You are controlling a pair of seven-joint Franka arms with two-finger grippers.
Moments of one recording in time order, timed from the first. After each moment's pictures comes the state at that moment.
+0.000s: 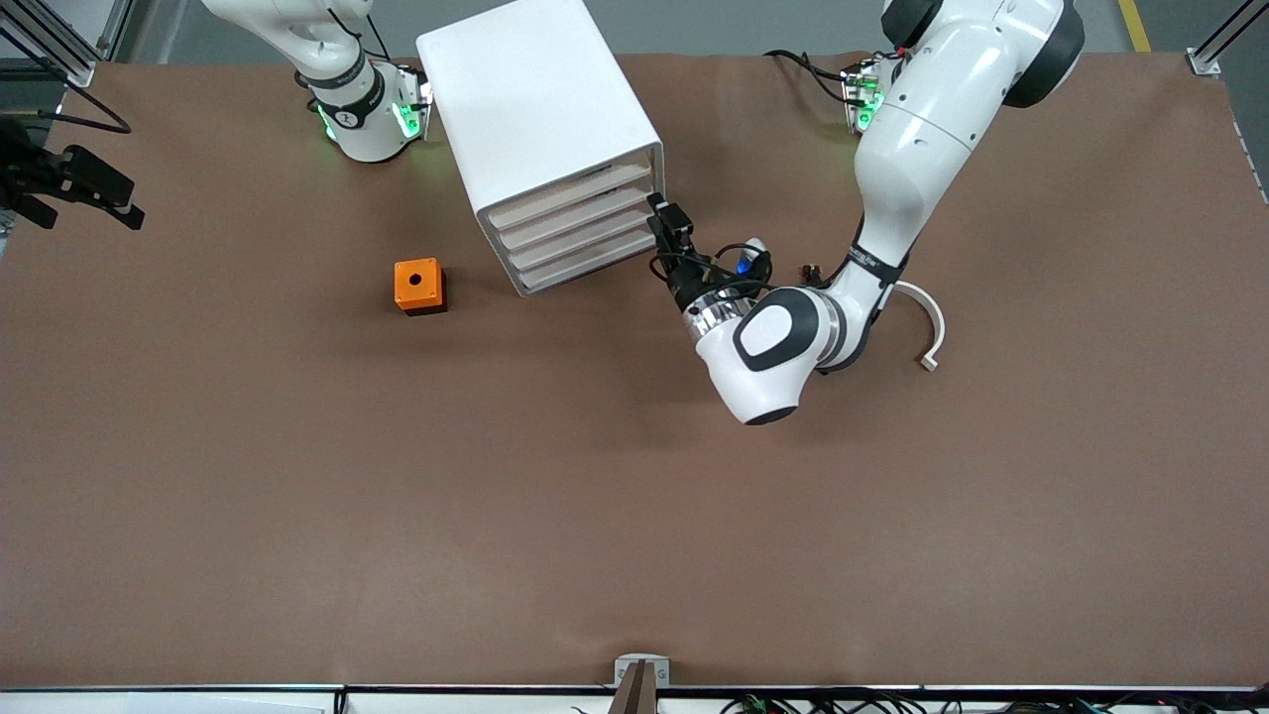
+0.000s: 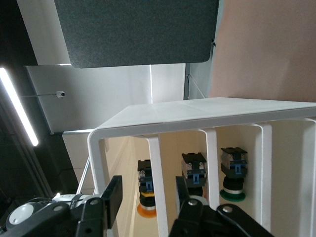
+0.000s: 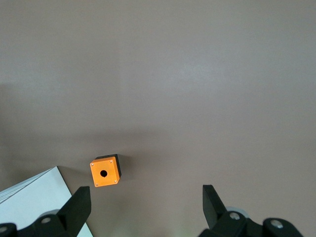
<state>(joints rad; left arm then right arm) -0.44 0.86 -0.18 -1.37 -1.01 1.22 -2.35 0.00 -0.18 -0.06 -1.72 0.00 1.57 -0.03</state>
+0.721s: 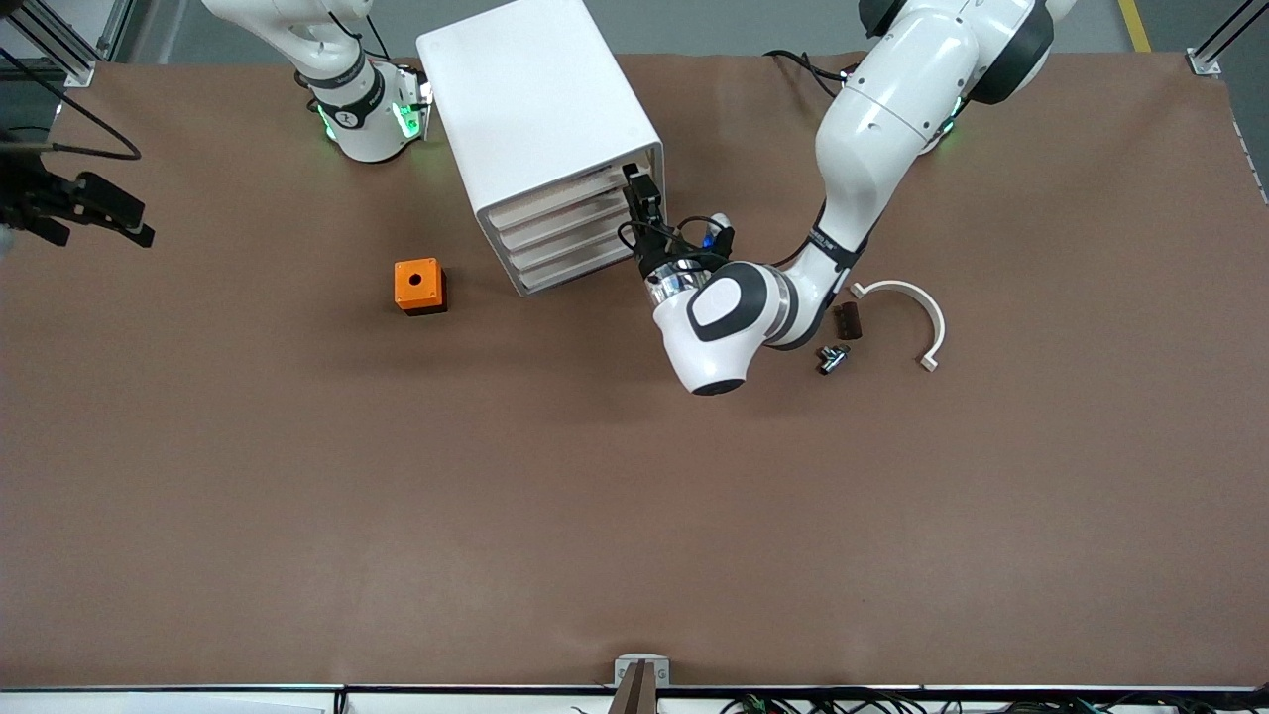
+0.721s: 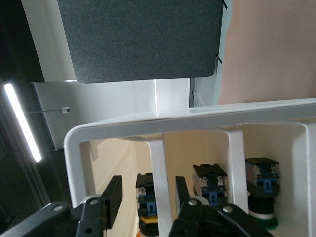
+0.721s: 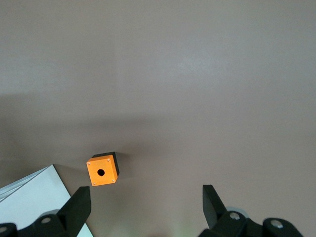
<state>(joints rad) -0.54 0.87 -0.18 -1.37 -1.03 1.23 -2.35 0.00 -0.10 -0.06 -1.71 0.00 1.57 -0.03</state>
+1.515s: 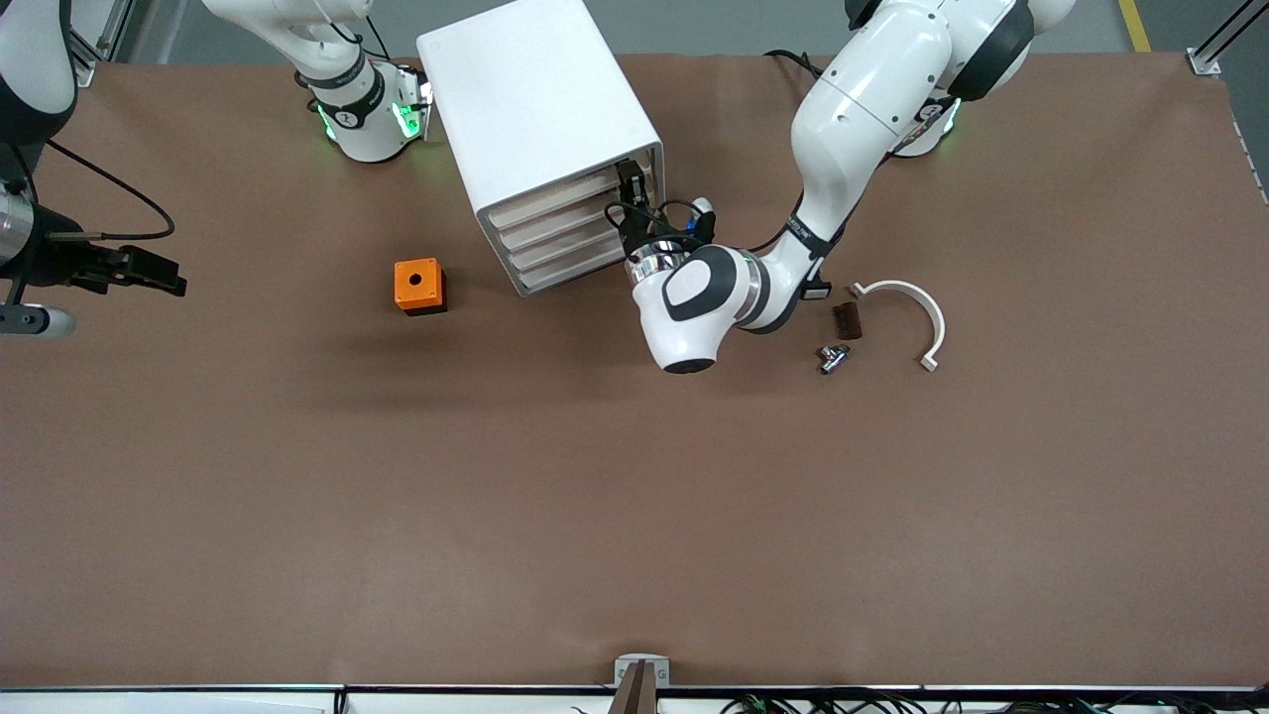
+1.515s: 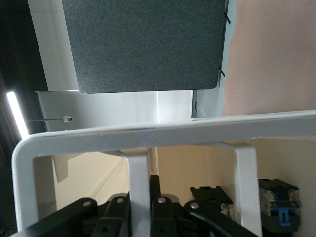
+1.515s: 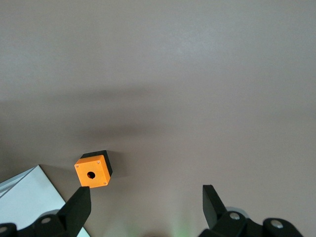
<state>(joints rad) -0.59 0.87 -0.18 -1.40 -1.03 1.24 -2.35 -0.01 0.04 -0.07 -1.68 0.00 1.57 -0.03</state>
